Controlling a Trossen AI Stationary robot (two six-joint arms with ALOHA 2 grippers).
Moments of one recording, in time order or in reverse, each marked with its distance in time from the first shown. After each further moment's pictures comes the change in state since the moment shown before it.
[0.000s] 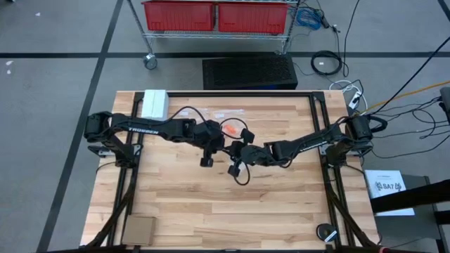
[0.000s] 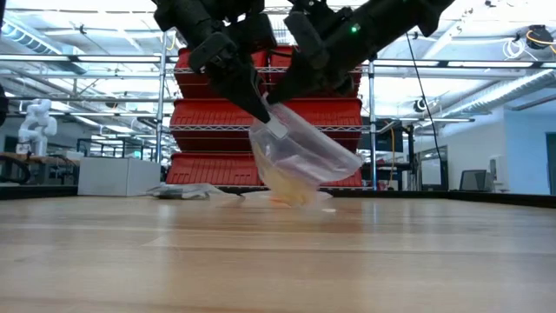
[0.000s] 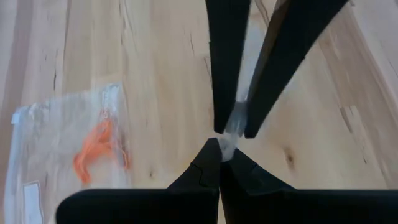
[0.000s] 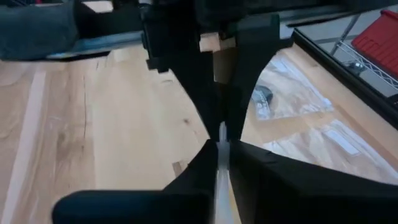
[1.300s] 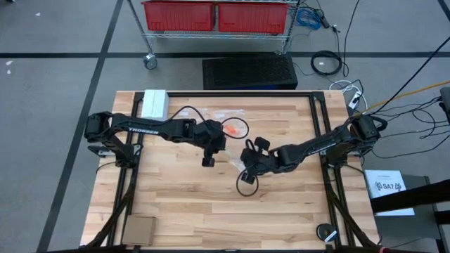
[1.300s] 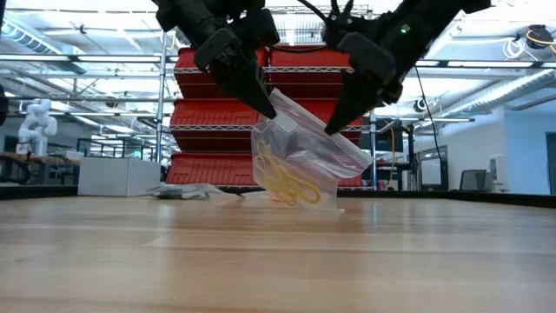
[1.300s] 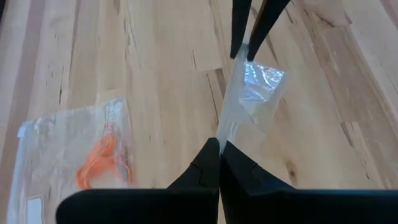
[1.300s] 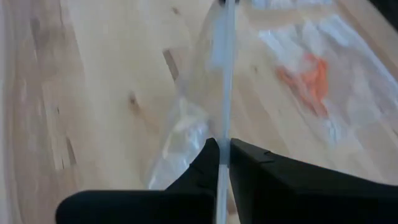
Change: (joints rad) left arm 0.006 0.001 0.000 0.052 0.003 0.003; right arm 0.092 -0.071 0.001 -0.475 0.002 0.230
